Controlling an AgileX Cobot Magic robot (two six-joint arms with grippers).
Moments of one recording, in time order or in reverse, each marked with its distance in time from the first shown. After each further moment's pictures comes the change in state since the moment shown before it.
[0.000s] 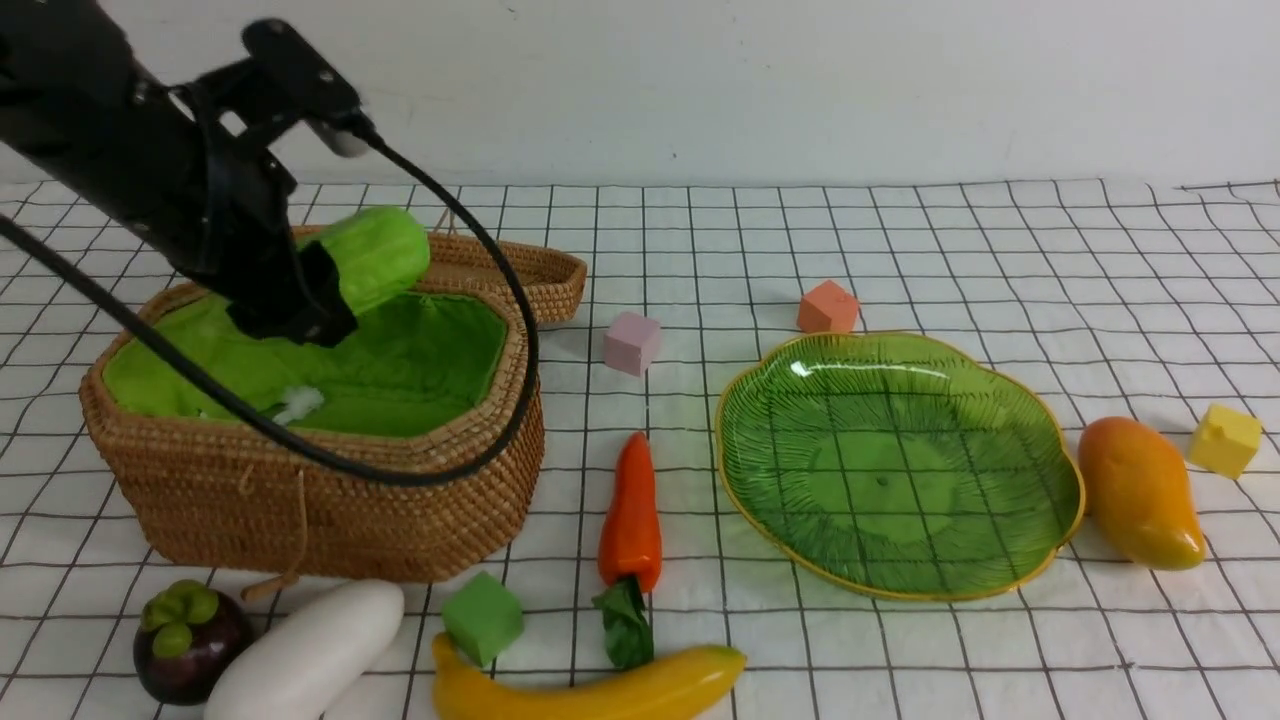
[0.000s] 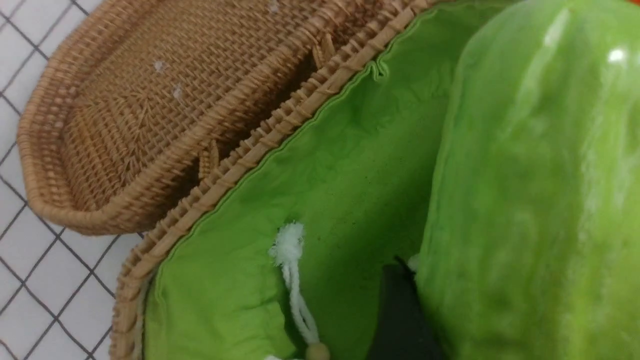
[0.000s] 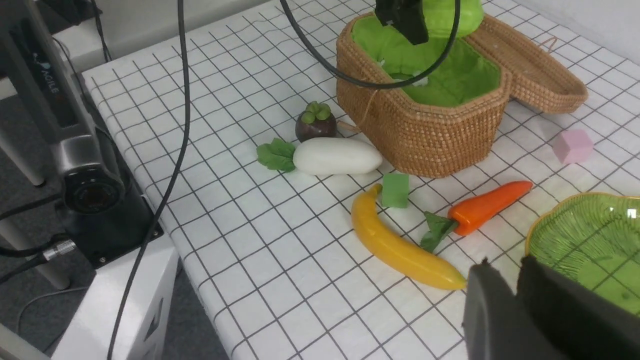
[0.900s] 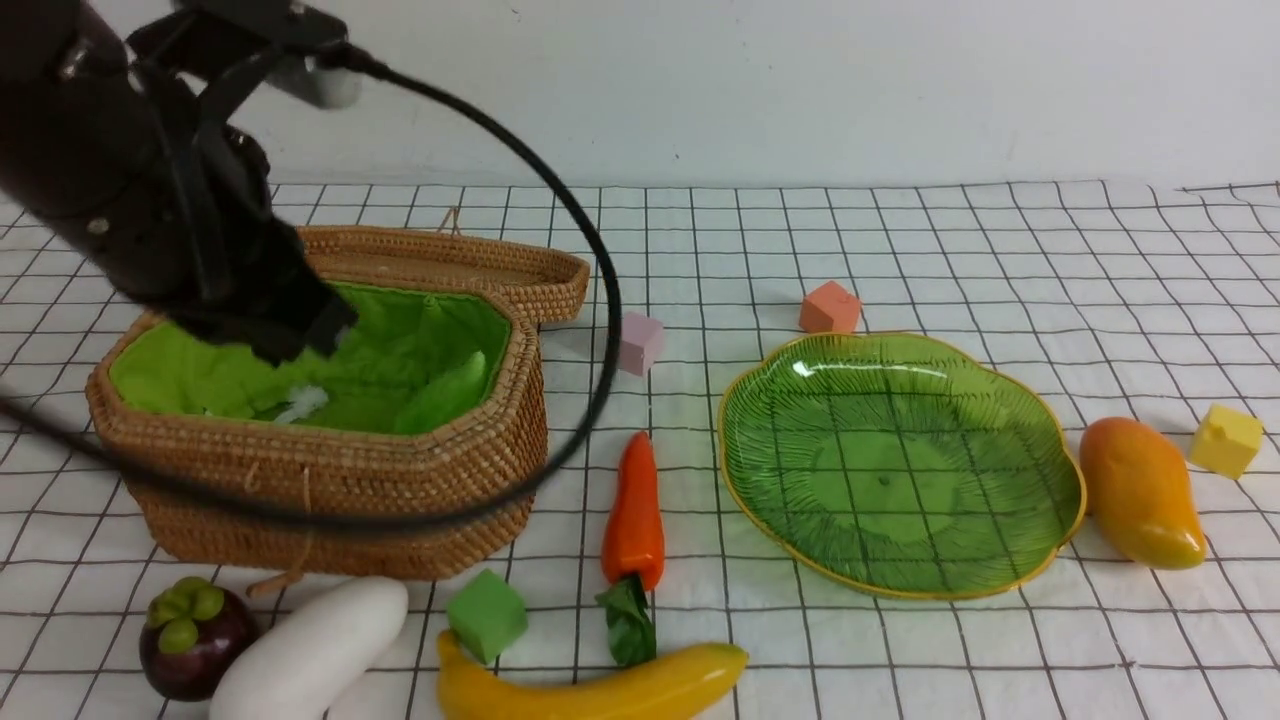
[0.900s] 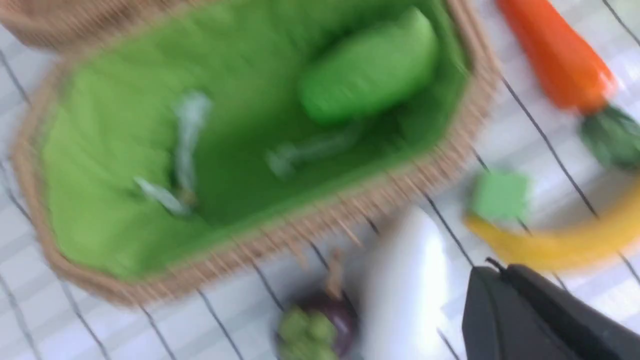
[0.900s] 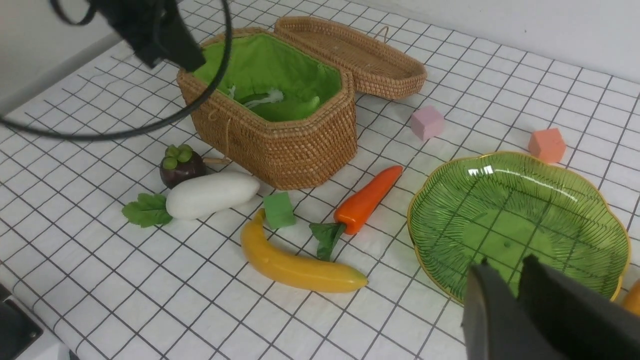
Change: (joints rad) right arm 0.000 0.000 0.000 -0.256 -0.066 0.286; left arm -0.233 -0.339 0.144 0.153 0.253 -0.625
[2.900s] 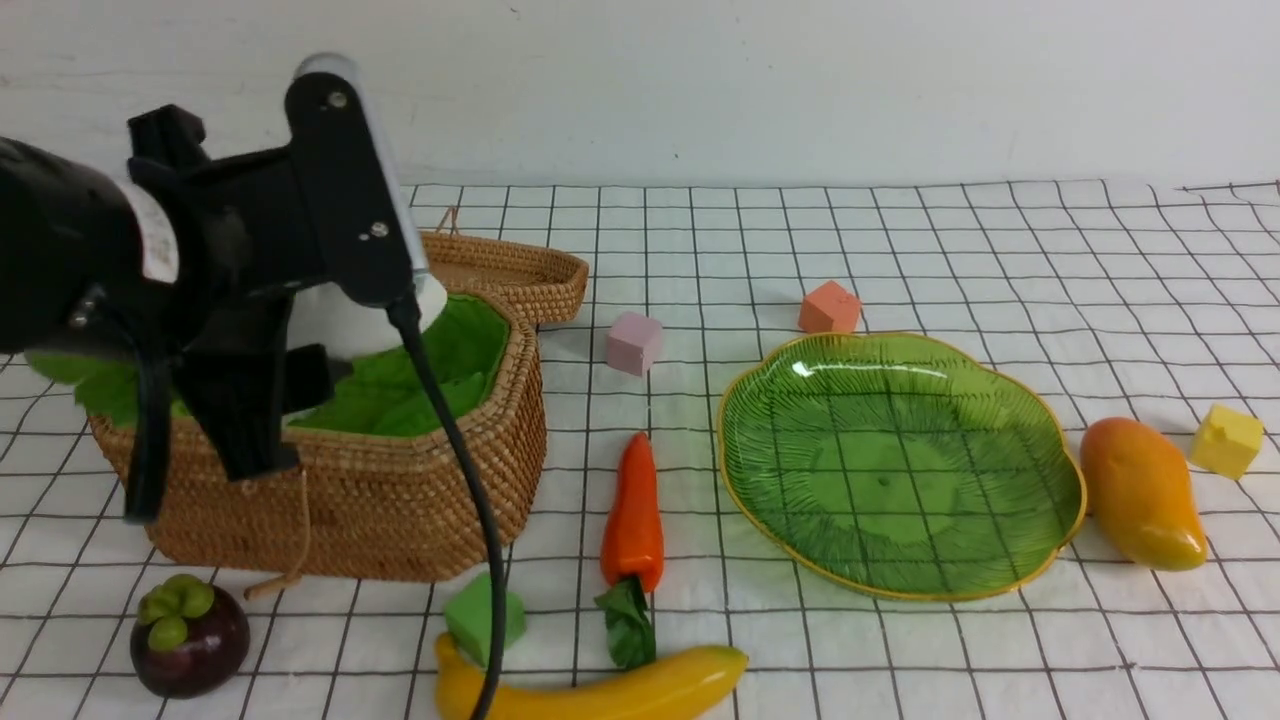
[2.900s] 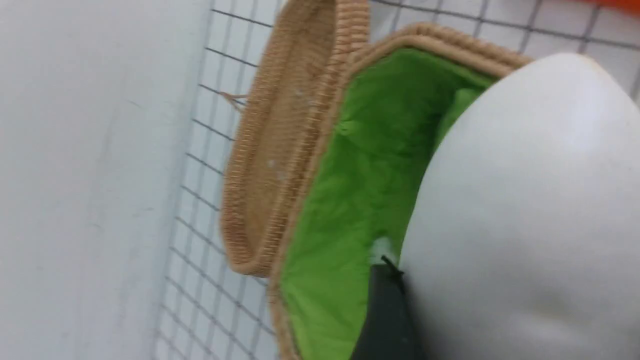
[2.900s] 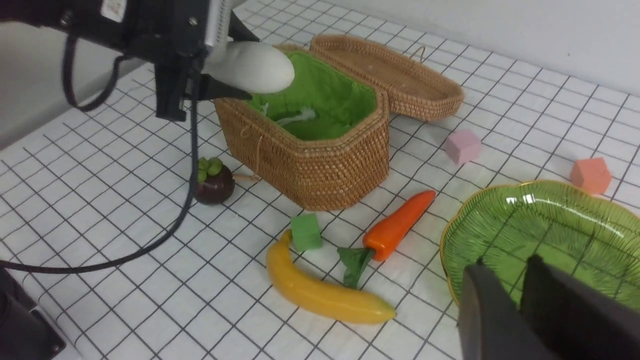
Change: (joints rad) right arm 0.000 0.000 0.089 0.086 -0.141 -0.072; left arm -0.100 -0.075 0.273 0.403 -0.540 0.466
